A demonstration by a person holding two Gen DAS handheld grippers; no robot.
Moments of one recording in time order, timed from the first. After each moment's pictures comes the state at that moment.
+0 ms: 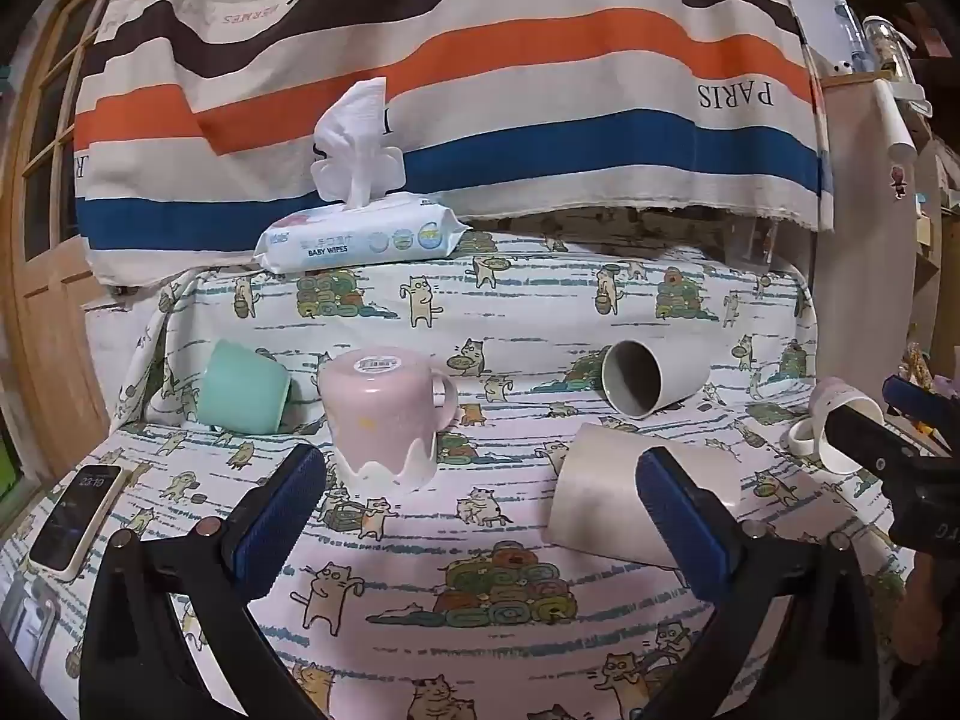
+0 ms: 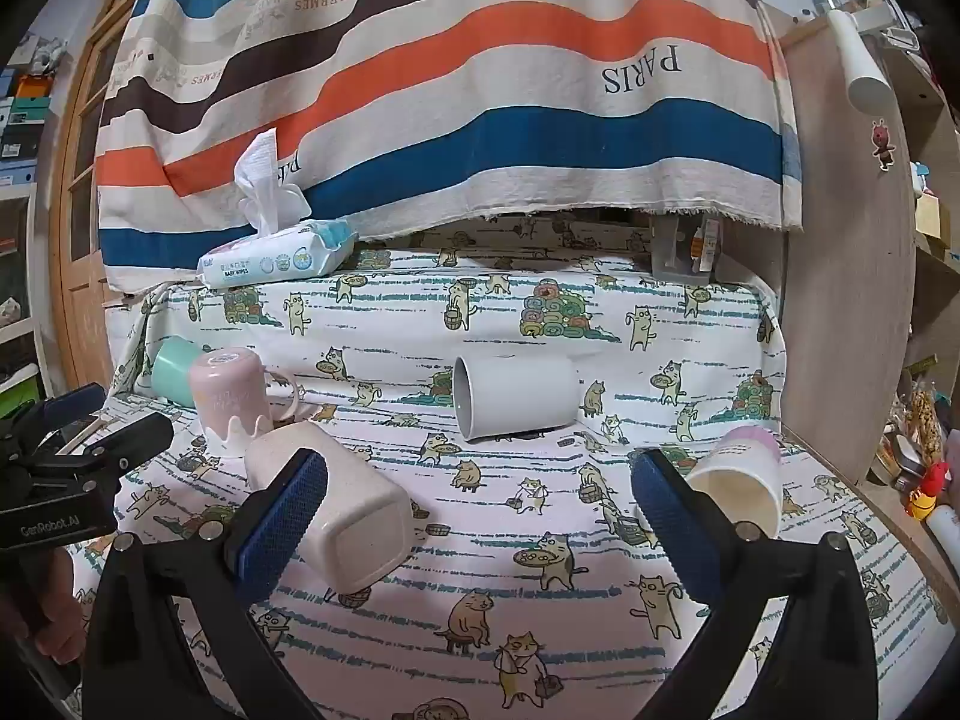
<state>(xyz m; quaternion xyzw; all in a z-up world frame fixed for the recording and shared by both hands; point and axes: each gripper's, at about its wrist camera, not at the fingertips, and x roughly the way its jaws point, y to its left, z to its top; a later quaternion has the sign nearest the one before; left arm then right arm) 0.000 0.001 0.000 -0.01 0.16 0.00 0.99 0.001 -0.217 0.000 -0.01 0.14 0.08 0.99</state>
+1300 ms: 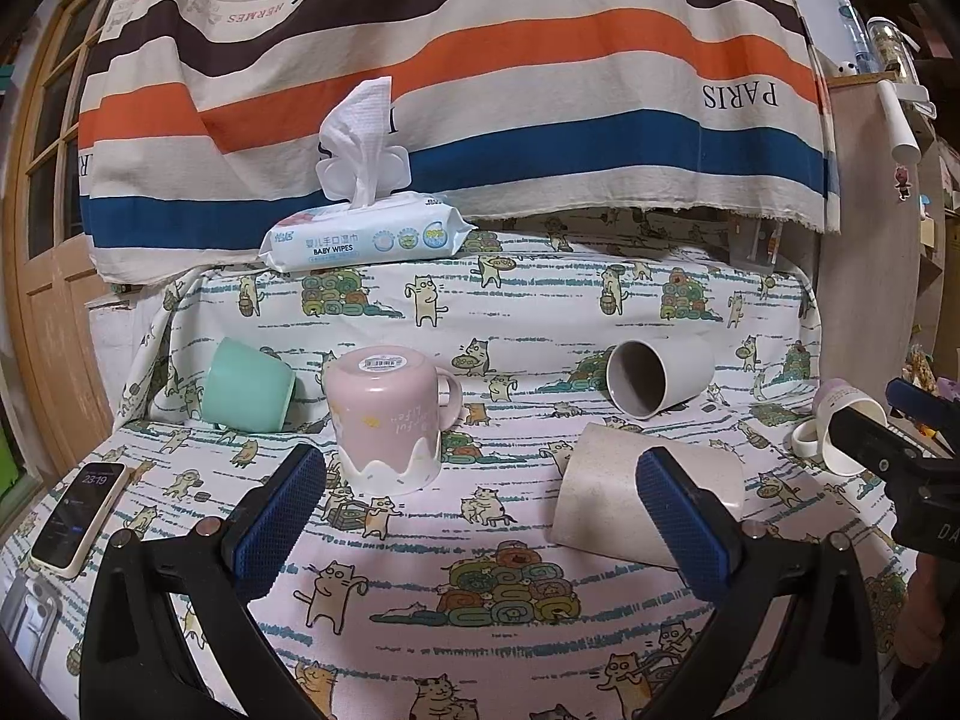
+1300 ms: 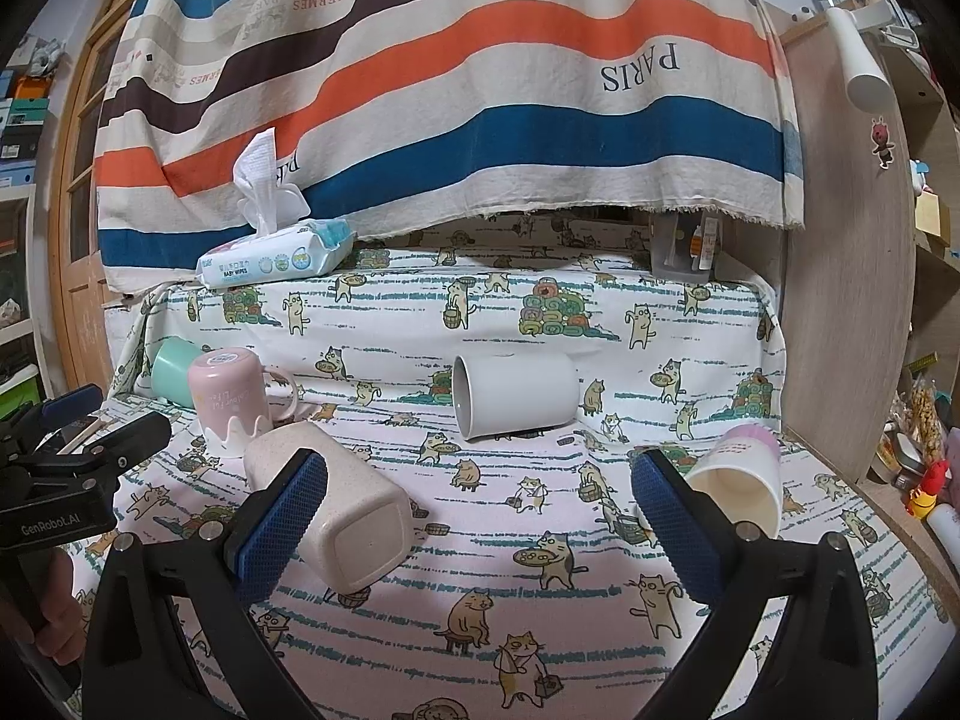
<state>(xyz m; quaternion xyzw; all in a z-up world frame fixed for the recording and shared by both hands) 0.000 0.002 0.001 0.00 0.16 0.01 0.99 0.003 -0.218 0.000 -0.01 0.14 0.08 0.99</state>
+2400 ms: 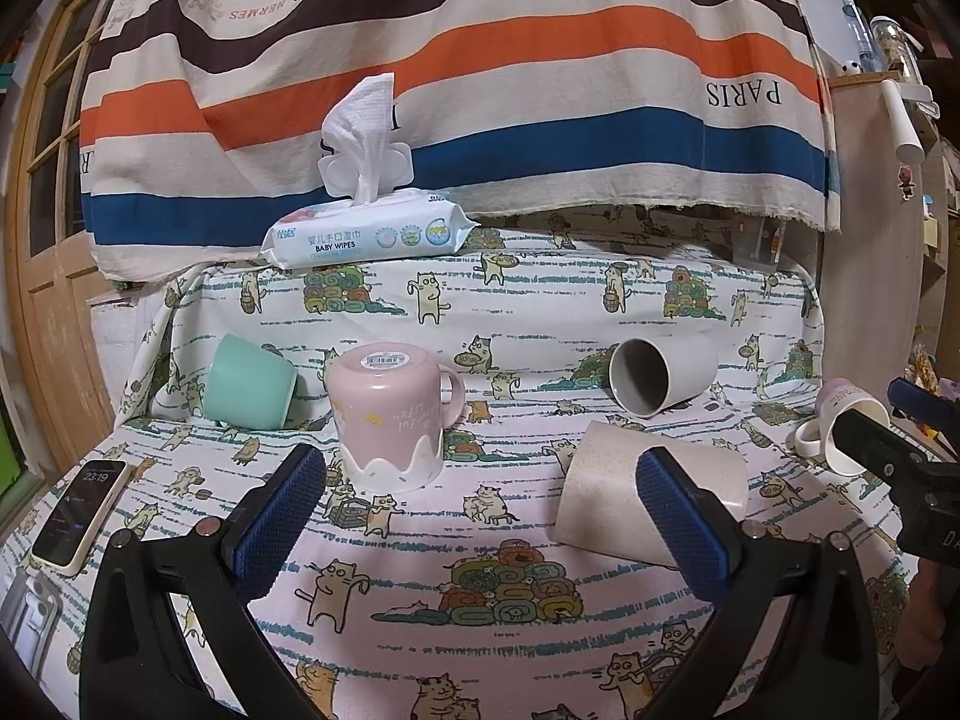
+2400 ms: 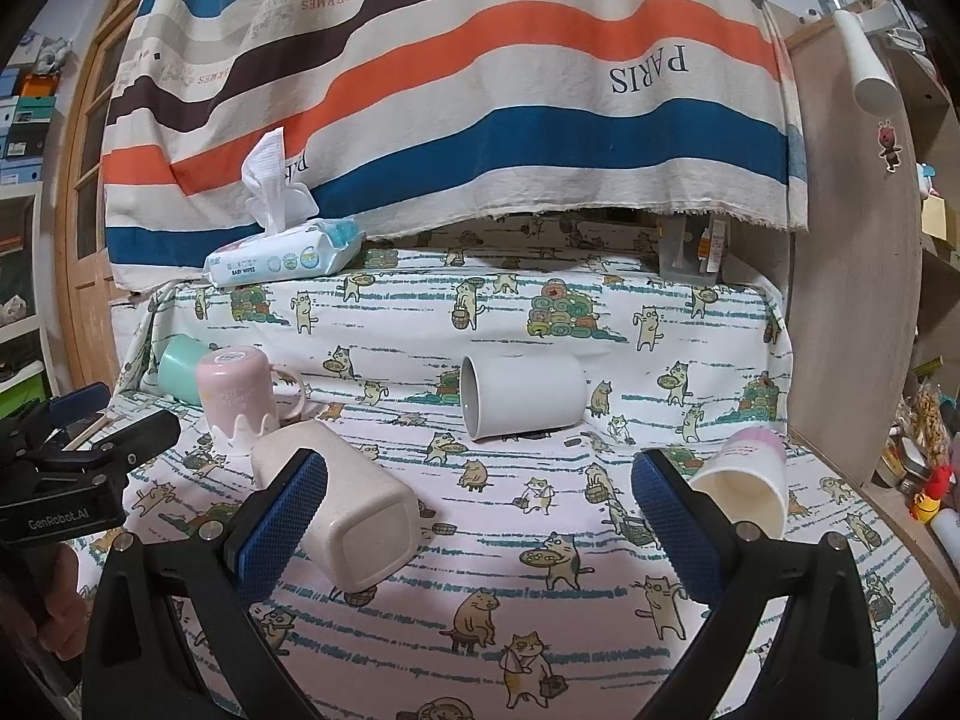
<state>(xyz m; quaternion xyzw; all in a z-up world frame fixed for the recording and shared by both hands) 0.001 0.005 -0.001 0.00 0.16 0.01 0.99 0.001 -0.216 0.000 -0.01 0.13 0.09 0.99</state>
